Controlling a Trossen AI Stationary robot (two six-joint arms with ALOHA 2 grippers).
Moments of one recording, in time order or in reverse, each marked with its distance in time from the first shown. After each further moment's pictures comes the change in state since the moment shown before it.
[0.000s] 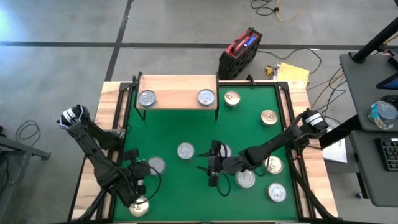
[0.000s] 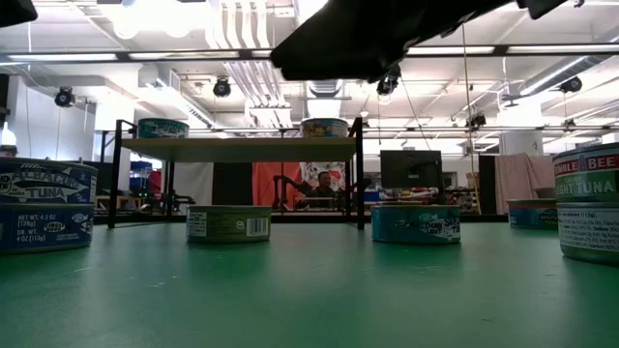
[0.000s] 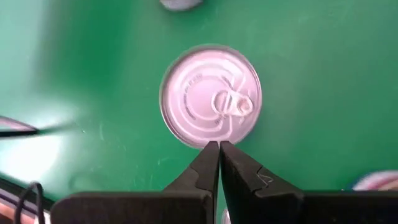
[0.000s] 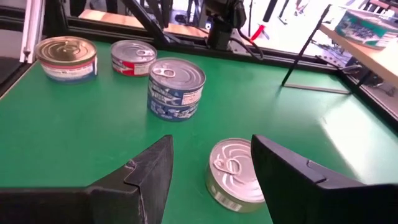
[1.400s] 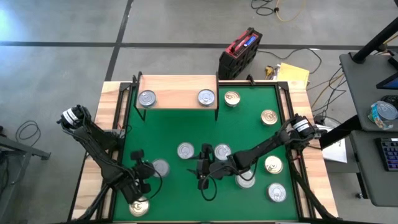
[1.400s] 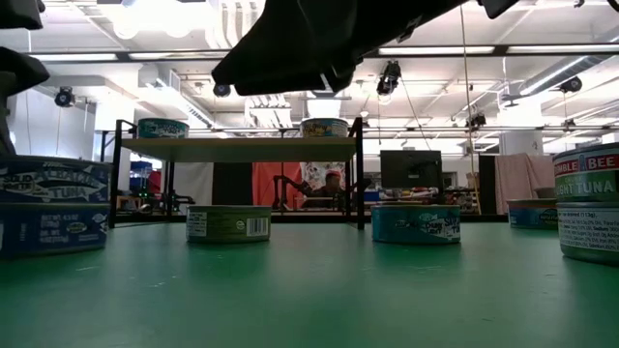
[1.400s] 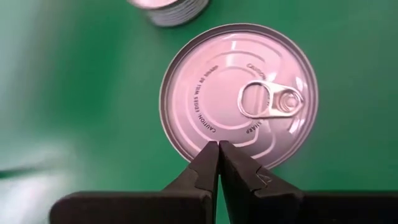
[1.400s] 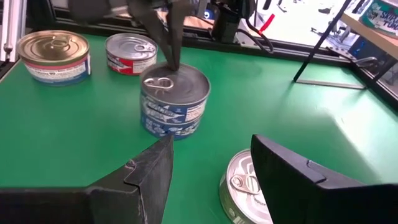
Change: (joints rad) left arm -0.013 0.005 -0.280 0.372 -0.139 0.051; right arm -0.011 0.153 0.191 -0.092 0.004 0.032
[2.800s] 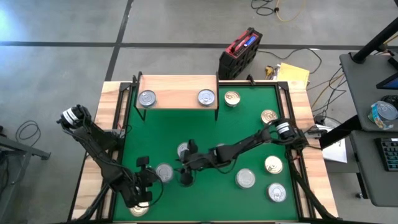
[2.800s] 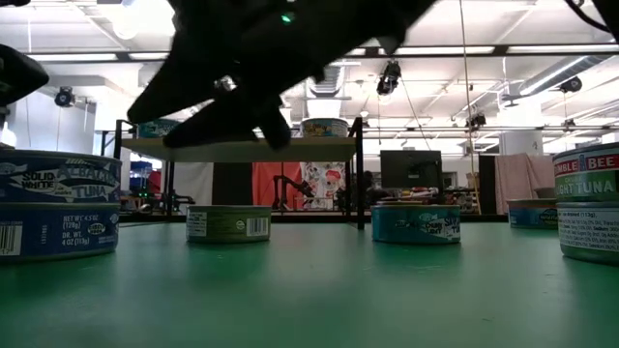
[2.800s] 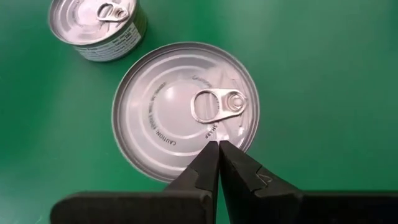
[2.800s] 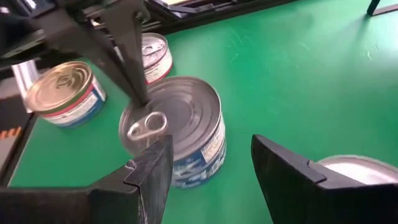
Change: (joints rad) left arm -0.006 -0.002 -0.035 0.280 0.003 0.077; right arm -0.126 0.216 0.313 -0.173 -0.284 0.336
